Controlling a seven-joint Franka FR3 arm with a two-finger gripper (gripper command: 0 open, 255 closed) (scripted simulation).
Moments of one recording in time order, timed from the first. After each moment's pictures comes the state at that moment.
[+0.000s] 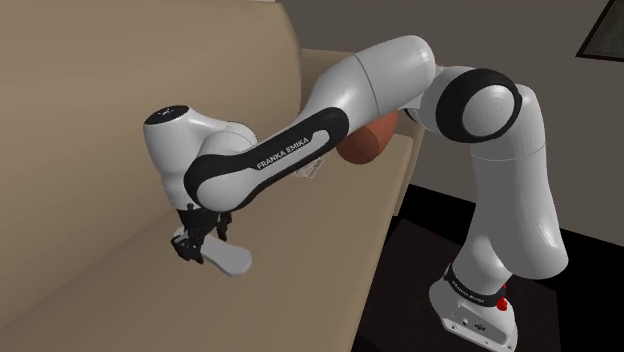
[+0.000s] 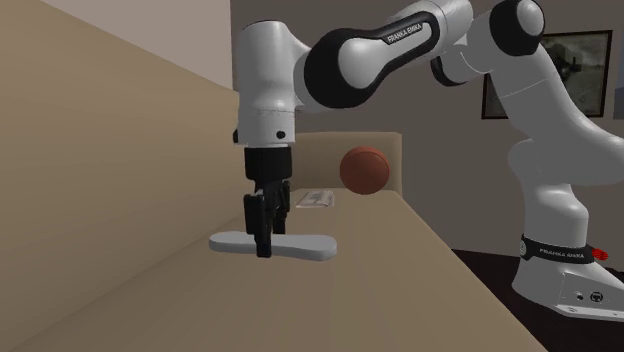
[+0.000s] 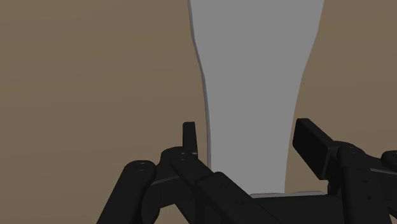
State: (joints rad) arm 0.35 0.50 0.36 -1.58 -0.22 2.02 0.61
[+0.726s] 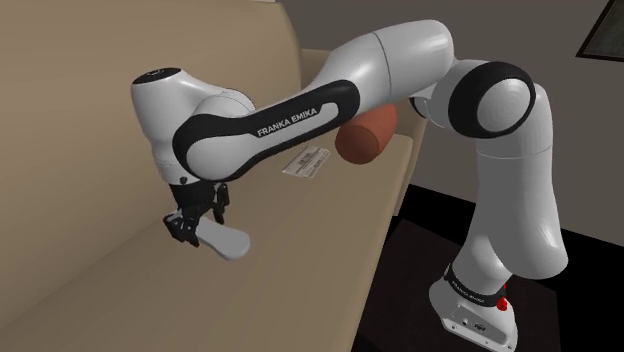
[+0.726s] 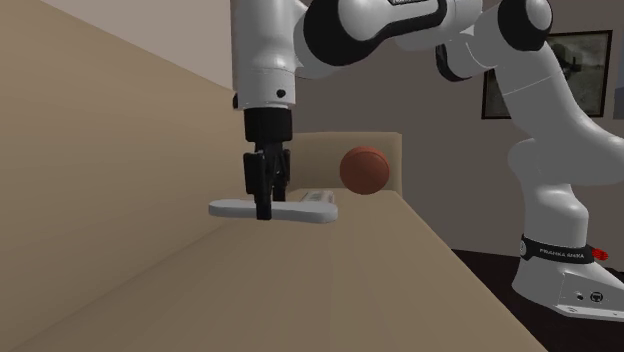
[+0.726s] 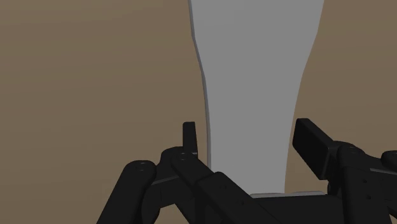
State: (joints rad) arm 0.35 0.45 0.38 -1.50 -0.20 1.89 0.59
